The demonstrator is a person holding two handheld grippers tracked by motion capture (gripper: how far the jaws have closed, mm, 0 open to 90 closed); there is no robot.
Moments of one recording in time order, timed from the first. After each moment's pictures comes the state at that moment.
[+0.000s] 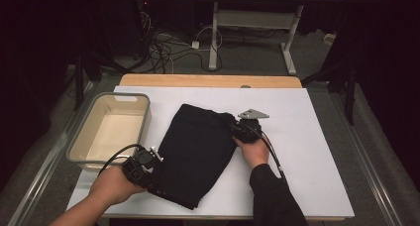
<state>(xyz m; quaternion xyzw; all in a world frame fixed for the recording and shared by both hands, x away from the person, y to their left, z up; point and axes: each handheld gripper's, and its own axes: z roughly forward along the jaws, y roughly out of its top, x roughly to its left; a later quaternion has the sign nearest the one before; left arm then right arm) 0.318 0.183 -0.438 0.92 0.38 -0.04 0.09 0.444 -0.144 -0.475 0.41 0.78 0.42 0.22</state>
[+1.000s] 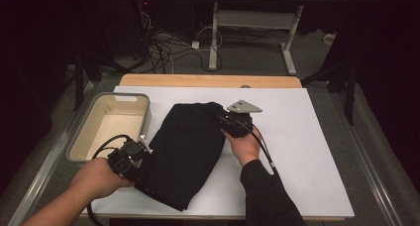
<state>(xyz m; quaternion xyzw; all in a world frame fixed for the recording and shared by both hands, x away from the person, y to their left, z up) 0.318 0.203 -0.396 0.91 0.40 -0.06 0.06 0.428 -0.106 -0.426 0.37 0.76 0.47 0.24</state>
